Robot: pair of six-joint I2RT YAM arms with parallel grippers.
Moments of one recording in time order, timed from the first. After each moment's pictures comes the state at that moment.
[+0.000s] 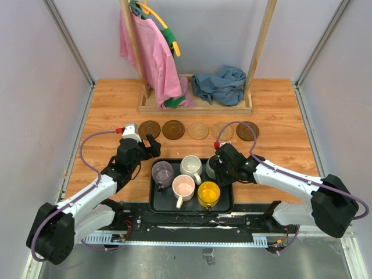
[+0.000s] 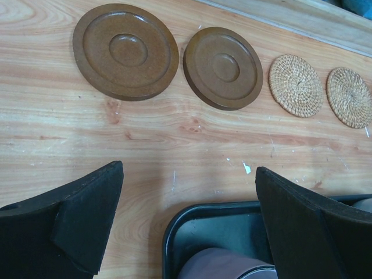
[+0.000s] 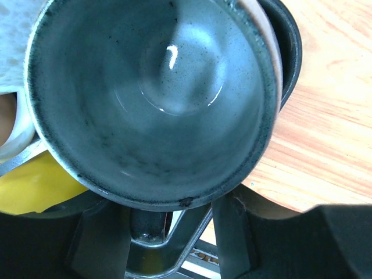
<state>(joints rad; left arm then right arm) -0.44 0.96 0.36 0.19 -0.23 -0.51 0.81 1.23 0.66 -0.53 0.08 0.42</state>
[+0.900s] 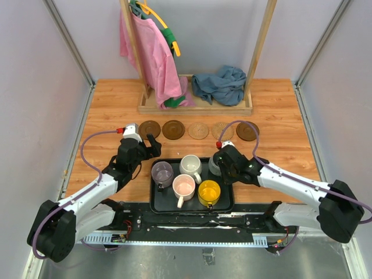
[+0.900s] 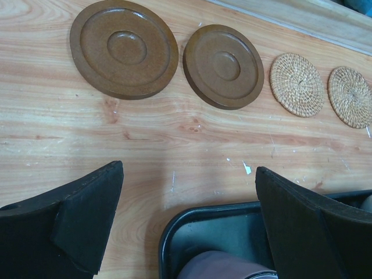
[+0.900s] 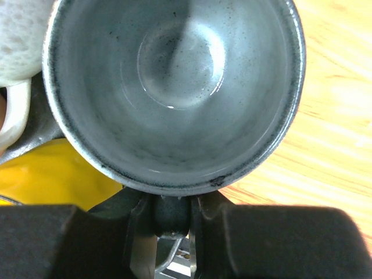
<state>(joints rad) -0.44 0.98 0.36 0.20 -0.23 -0.51 0.83 1.18 0.65 -0.54 0.15 0.41</state>
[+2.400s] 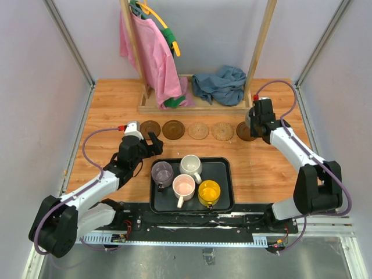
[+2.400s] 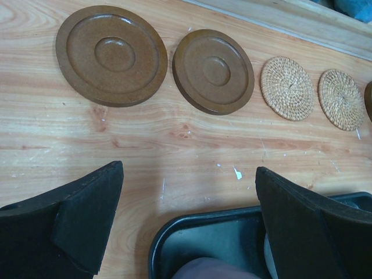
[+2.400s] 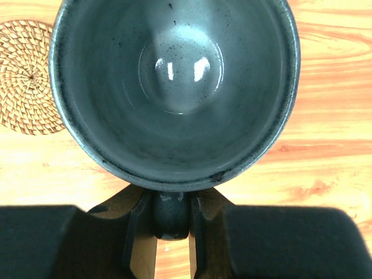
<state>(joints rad) -0.44 1.02 0.39 0.22 -0.21 -0.52 0.21 1.43 1.01 -0.45 0.27 0.12</state>
